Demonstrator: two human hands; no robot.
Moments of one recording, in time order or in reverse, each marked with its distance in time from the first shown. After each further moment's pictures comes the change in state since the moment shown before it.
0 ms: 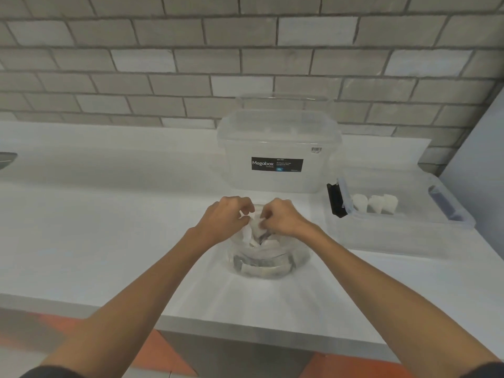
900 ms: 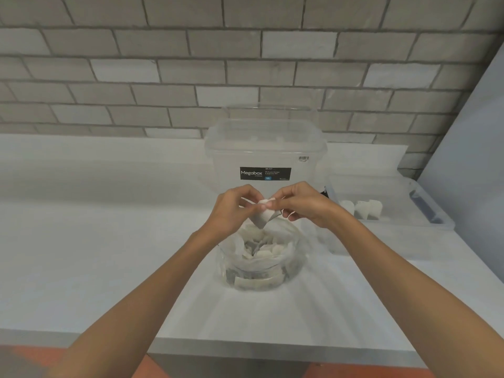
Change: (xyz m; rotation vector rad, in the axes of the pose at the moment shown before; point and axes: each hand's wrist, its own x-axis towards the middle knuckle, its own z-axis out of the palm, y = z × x) left_hand 0.021 0.030 -0.011 -0.593 0.138 0.002; right_hand -0.021 0.002 -0.072 0.570 0.005 0.075
